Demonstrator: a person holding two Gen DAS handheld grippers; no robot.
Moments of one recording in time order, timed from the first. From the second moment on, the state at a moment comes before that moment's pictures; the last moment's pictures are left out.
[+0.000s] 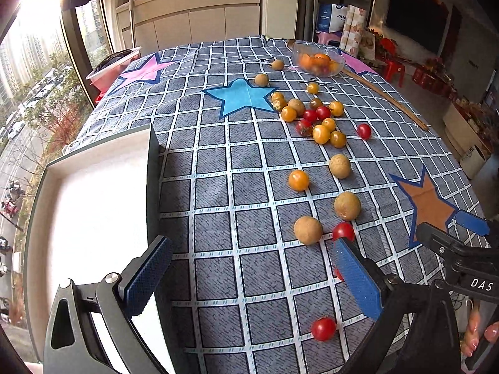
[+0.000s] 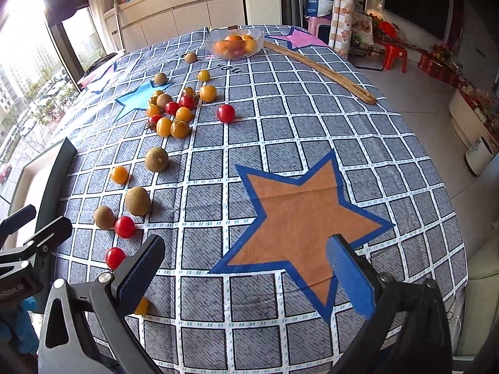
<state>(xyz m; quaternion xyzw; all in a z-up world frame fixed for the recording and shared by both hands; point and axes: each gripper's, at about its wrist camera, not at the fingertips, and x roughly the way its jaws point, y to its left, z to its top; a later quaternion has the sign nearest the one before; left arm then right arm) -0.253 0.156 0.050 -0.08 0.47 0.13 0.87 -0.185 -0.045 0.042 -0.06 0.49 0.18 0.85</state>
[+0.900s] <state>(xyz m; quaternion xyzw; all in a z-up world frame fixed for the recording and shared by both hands) -0.258 0.159 0.040 -0.06 0.48 0.14 0.87 -0.211 -0.038 0.041 -0.07 0.50 0.20 0.84</state>
